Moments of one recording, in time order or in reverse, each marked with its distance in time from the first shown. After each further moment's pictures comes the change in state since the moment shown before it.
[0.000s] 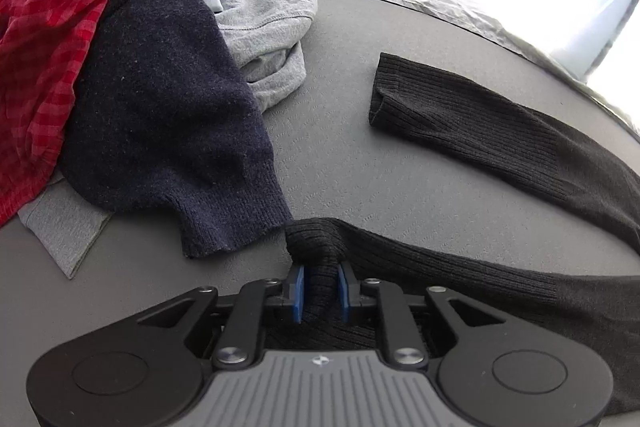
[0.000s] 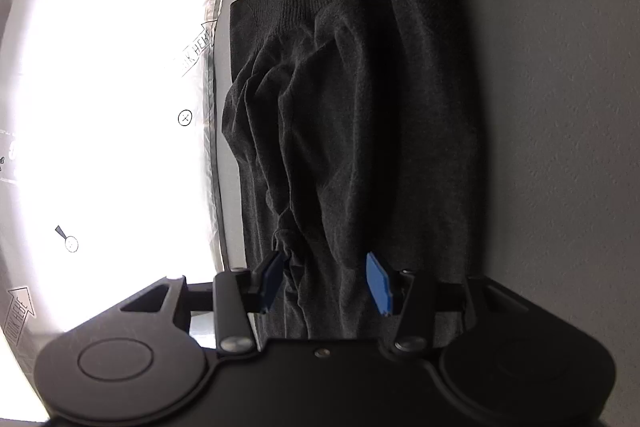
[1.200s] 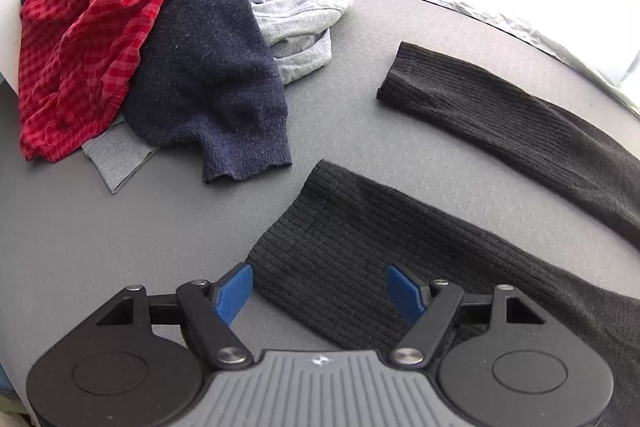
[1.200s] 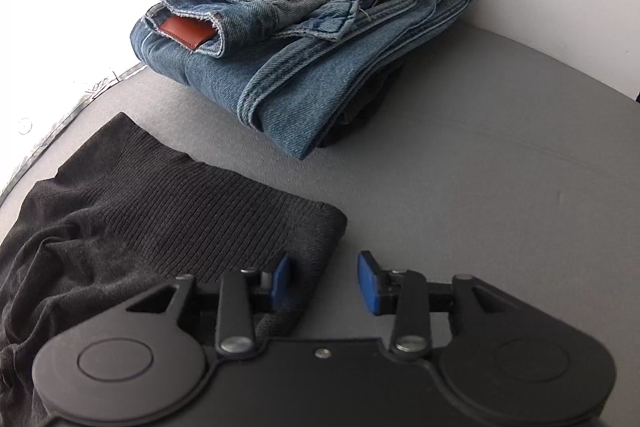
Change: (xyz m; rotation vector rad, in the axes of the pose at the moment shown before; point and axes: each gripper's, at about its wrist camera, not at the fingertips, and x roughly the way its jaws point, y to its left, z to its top) left arm -0.028 -0.066 -0.023 -0.120 -0.035 0.184; right arm -0.020 0.028 0.156 -0.746 -0.378 -0.600
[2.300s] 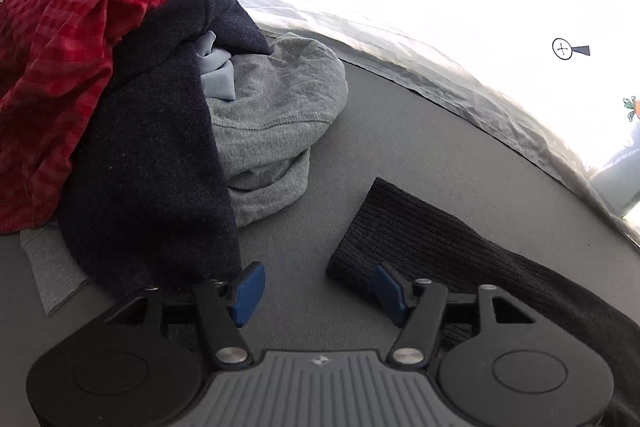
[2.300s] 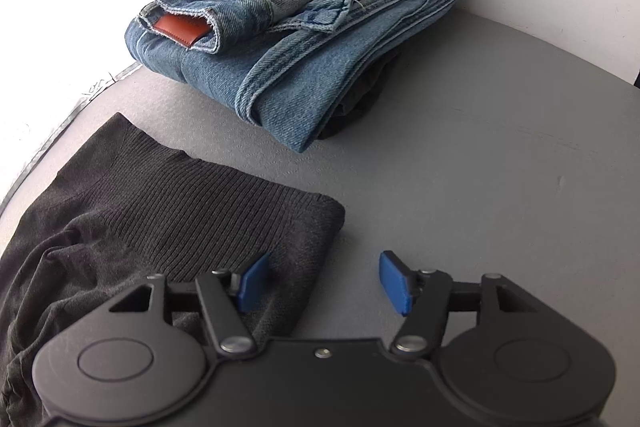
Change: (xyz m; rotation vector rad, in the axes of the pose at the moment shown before) left arm 0.023 0.011 0.076 -0.156 -0.127 -0.100; right arm -0.001 -0.004 0.000 0.053 0.040 0.039
